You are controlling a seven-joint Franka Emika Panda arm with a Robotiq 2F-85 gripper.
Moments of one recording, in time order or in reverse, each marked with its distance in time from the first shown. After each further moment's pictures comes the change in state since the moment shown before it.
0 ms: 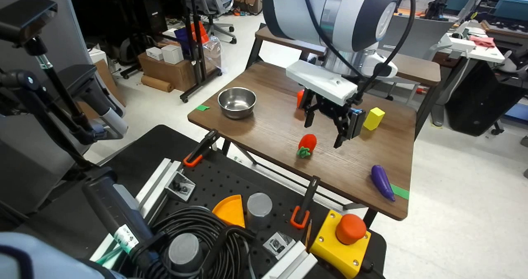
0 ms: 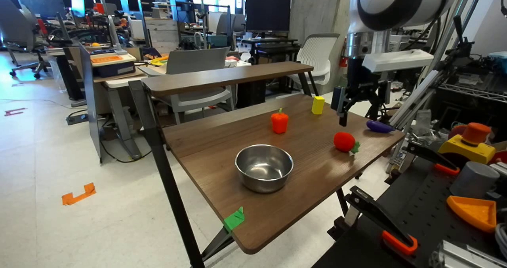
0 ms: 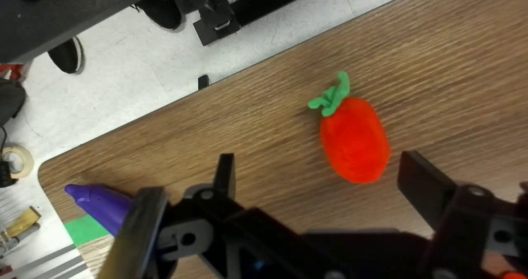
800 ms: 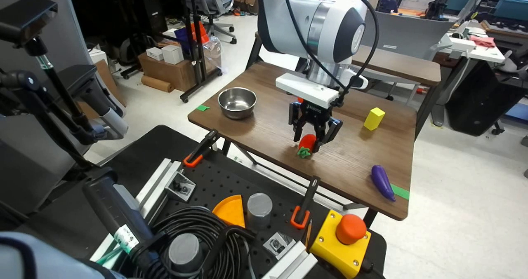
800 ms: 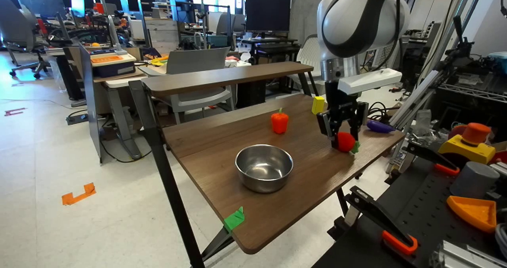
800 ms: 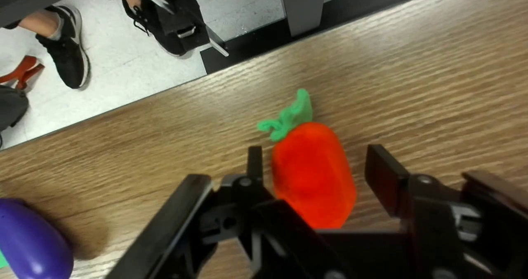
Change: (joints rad) arm 0.076 0.190 0.000 0.177 0.000 -0.134 -0.008
